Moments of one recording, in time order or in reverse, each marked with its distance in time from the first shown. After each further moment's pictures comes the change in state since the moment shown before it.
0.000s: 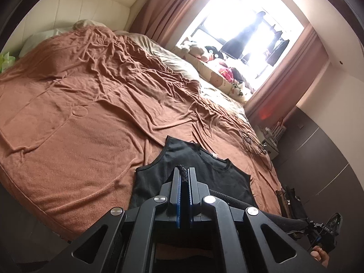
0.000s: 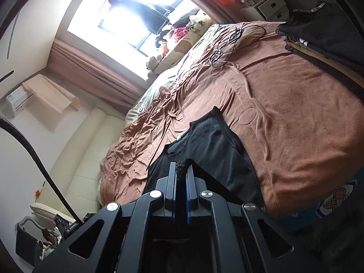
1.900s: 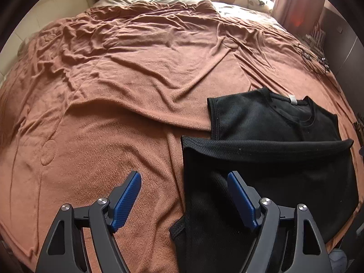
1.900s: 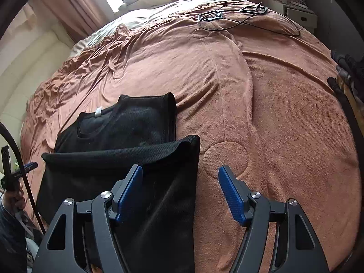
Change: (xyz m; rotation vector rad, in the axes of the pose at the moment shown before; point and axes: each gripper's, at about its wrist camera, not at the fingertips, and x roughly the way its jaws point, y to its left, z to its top) left arm 0.257 0.020 0.038 0.414 0.443 0.351; right arm 0.241 0.007 0.095 -0.370 0.340 -0.415
